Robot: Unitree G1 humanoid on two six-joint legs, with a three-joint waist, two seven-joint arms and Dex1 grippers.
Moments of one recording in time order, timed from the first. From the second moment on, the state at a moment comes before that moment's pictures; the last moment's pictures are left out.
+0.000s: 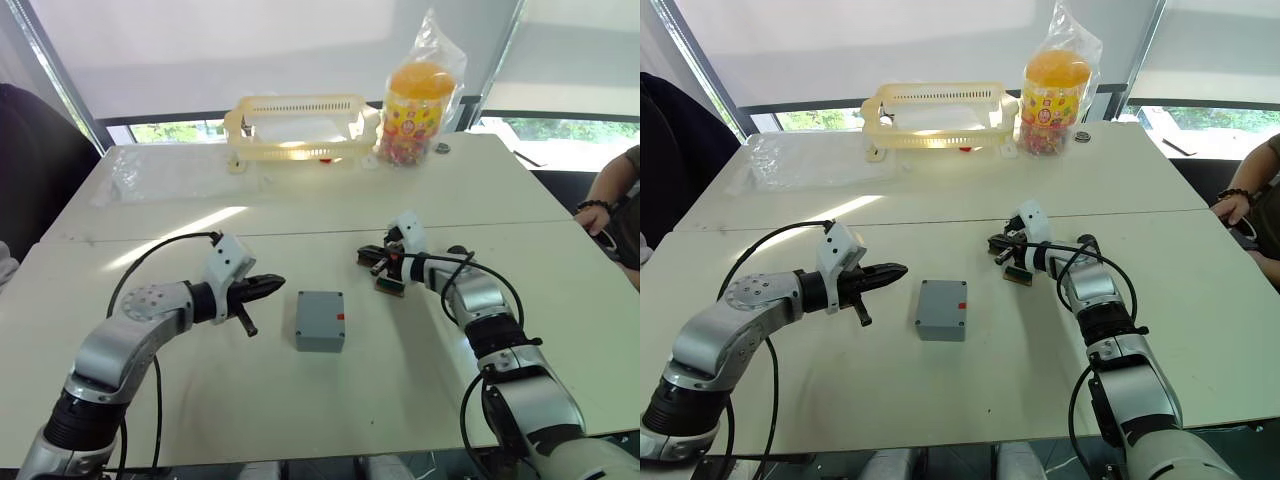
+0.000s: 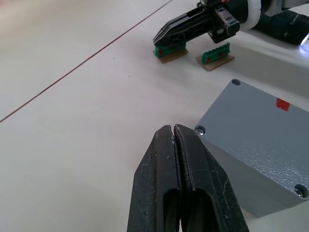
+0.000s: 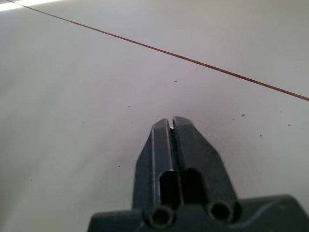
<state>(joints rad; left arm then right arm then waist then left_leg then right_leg) -0.35 0.65 -0.02 -0.37 -0.46 0.71 -0.73 -0.78 -0.38 0.10 0.56 0.16 0.35 0.73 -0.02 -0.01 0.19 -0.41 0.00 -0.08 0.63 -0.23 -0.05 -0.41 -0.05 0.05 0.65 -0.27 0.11</state>
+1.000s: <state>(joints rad) -0.34 0.64 -0.03 -0.33 -0.42 0.67 -0.76 -0.78 -0.38 0.04 0.50 0.18 0.37 0.73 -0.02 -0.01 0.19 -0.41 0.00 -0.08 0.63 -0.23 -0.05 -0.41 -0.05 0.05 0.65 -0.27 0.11</state>
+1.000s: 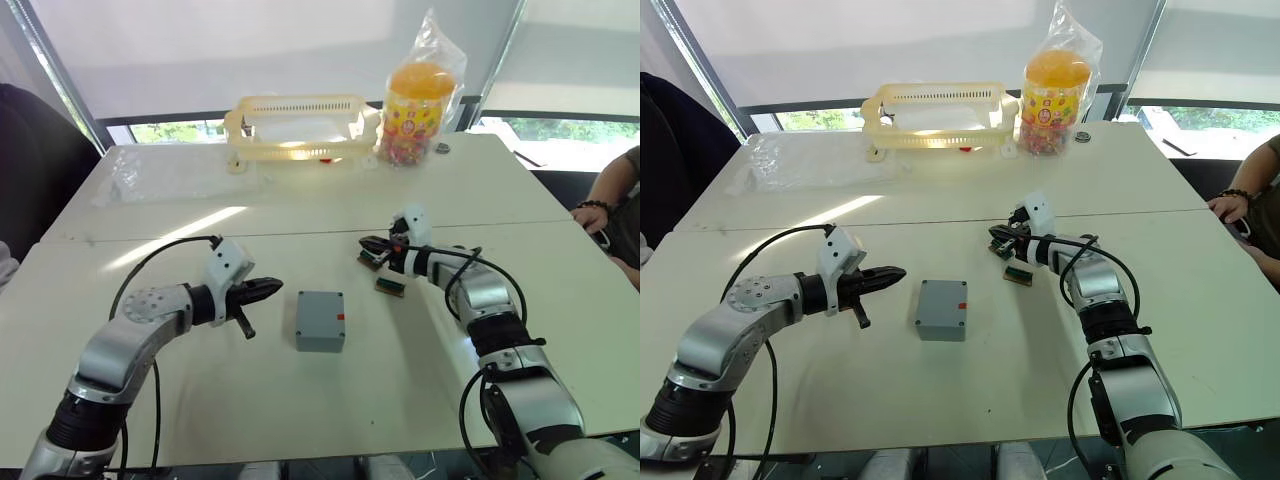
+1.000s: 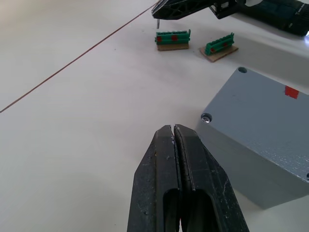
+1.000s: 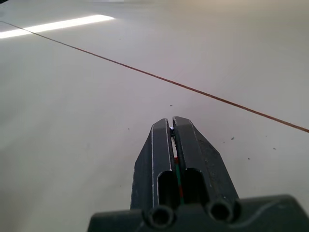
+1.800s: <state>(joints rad) -0.31 0.84 0.01 -0.45 -0.55 0.74 -0.95 -0.45 -0.50 0.05 -0.28 0.45 0.75 0.82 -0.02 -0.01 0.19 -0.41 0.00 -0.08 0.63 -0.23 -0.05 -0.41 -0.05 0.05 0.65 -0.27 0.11</state>
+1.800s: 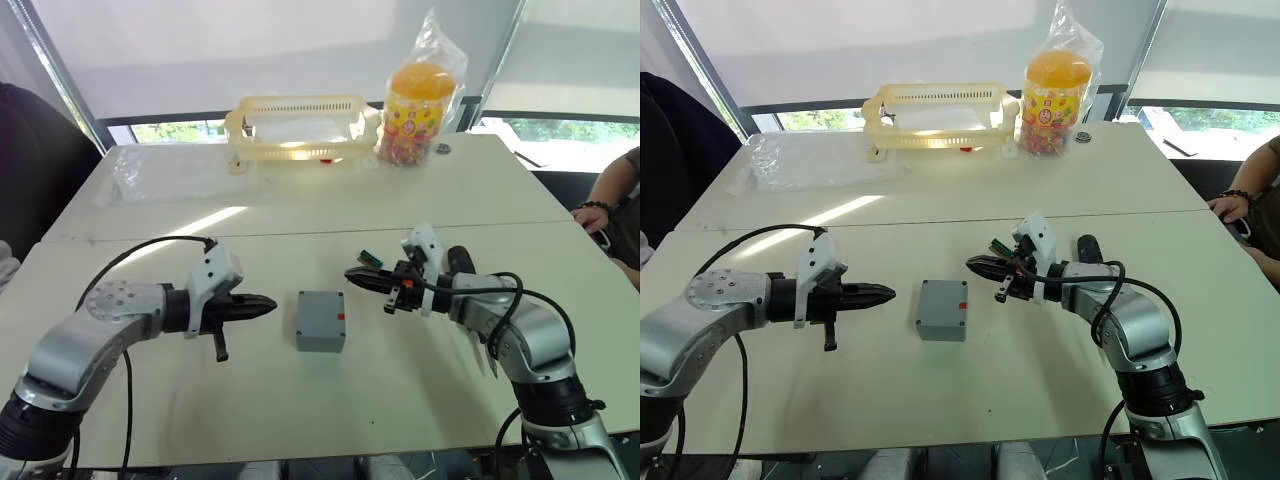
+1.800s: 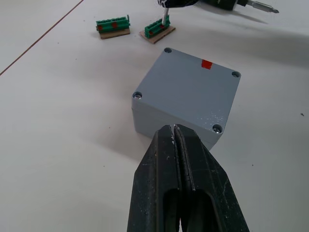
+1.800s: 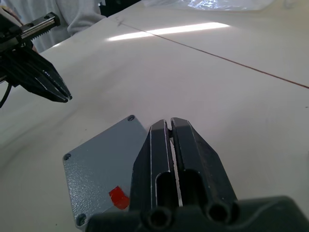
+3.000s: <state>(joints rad) -0.31 0.82 -0.02 -0.45 -0.55 0.75 -0.91 -0.43 -0.49 0.13 -0.23 0.42 0.70 0.81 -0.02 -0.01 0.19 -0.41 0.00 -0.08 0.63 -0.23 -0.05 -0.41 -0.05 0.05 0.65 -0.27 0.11</state>
